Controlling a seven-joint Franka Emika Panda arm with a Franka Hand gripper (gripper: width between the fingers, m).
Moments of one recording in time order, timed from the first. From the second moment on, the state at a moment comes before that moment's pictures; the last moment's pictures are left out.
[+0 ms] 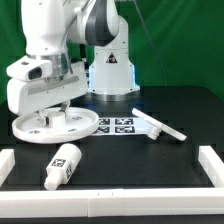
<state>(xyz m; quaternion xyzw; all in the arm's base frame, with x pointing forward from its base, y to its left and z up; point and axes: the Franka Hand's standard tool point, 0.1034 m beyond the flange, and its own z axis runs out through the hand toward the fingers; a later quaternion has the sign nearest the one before) 0.343 -0.152 0.033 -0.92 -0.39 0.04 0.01</state>
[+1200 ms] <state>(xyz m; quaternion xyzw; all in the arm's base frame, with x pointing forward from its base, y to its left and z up) 0.460 -0.110 0.069 -0.93 -0.36 0.03 0.00</state>
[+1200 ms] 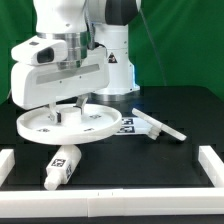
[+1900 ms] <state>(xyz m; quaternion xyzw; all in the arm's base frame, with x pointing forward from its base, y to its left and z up) 0.515 -0.059 0.062 -0.94 -0.35 0.02 0.00</state>
